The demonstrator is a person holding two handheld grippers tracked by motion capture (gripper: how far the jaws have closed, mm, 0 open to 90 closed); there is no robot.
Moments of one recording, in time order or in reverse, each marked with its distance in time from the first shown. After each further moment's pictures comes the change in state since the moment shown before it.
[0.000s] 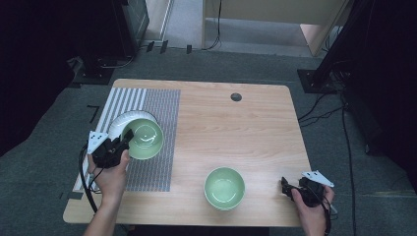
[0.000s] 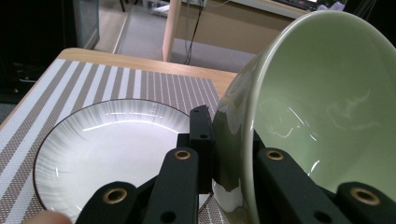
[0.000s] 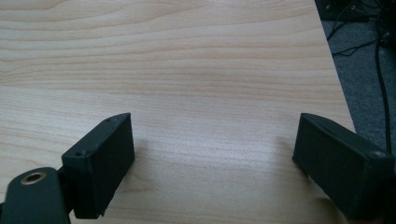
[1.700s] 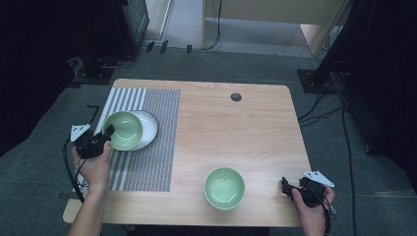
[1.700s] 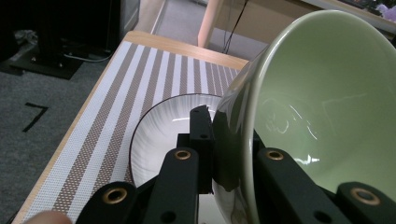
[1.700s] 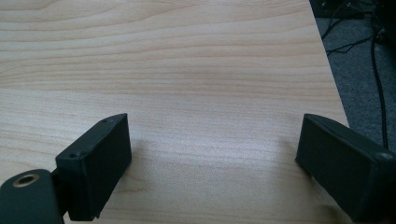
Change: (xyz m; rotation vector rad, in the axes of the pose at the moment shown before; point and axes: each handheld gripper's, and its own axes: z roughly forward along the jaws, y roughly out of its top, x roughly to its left) left arm 0.070 0.004 0.024 0.048 0.137 -0.094; right arm -0.001 0.000 0.000 0.001 -0.009 0.010
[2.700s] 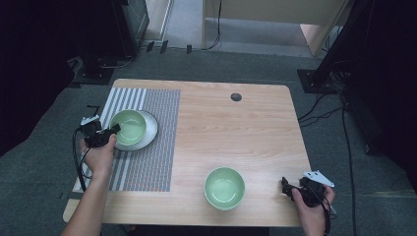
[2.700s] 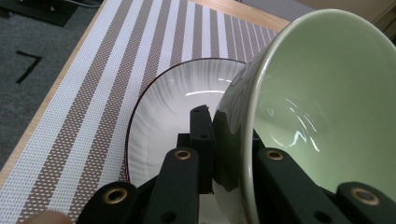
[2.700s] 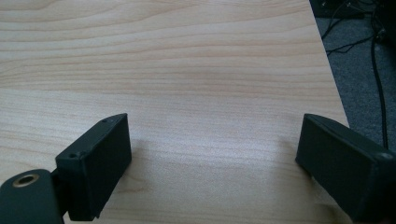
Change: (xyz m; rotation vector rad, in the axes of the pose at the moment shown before) left arm 0.011 0.004 0.051 0.217 0.027 -0.047; right arm 0.000 0.000 0.000 0.000 0.000 -0.001
